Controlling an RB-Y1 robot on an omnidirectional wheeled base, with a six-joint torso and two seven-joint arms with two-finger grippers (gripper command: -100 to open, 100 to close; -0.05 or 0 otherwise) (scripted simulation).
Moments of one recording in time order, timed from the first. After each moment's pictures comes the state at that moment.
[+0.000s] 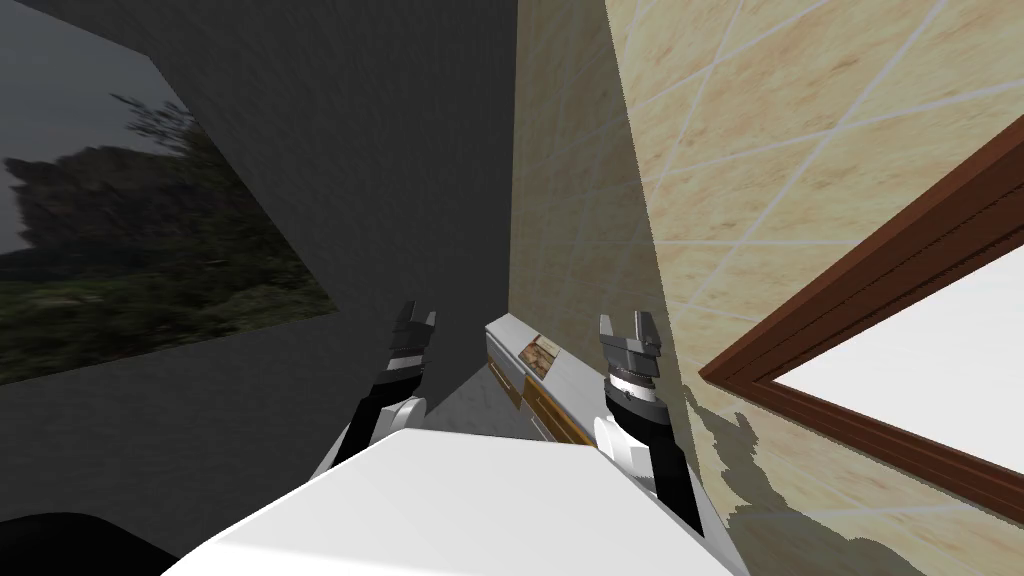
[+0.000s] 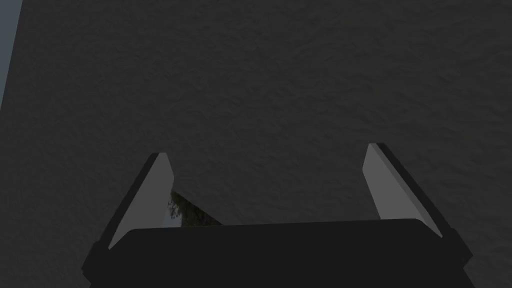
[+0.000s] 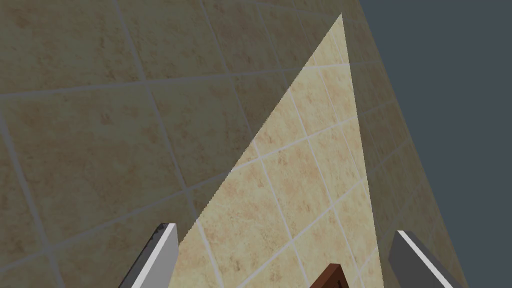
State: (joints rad) left arm 0.50 -0.02 0.03 -2.28 0.09 -0.41 -0.03; right arm 0.53 0.01 -0.07 -2.35 0.00 -0.58 -0.06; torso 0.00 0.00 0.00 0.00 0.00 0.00
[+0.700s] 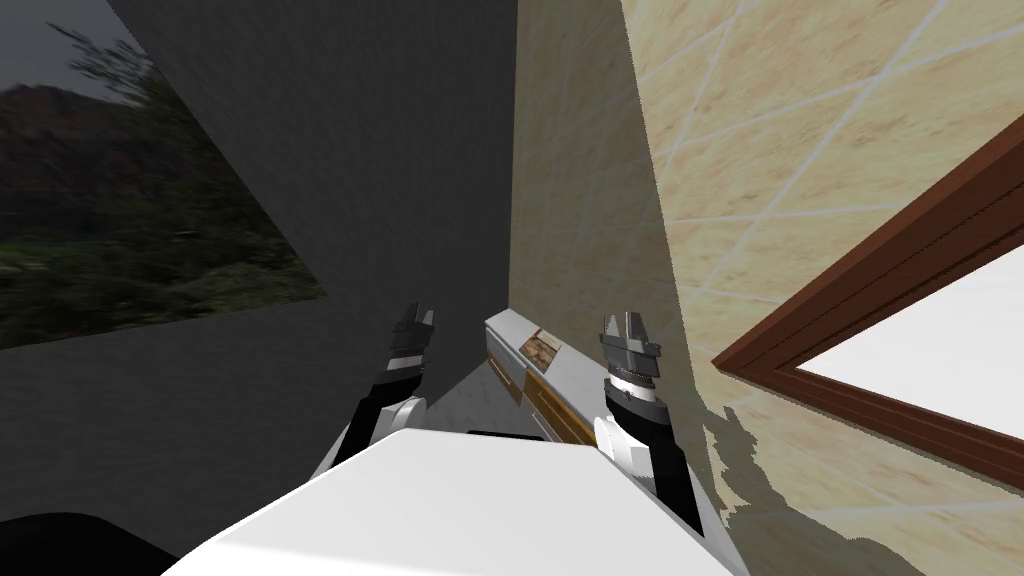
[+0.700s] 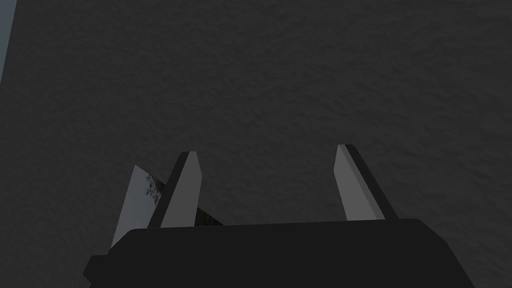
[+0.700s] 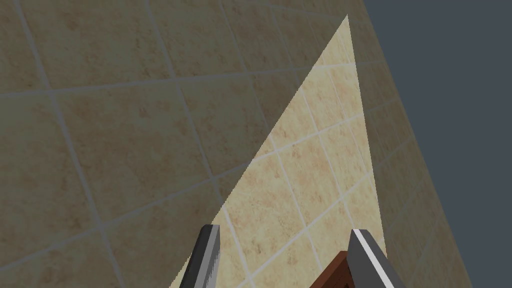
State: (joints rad) left arm 0.50 -0.02 0.03 -2.28 0.09 -0.41 -0.03; right arm 0.53 0.01 -0.07 -2.35 0.00 -0.58 -0.06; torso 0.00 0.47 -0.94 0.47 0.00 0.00
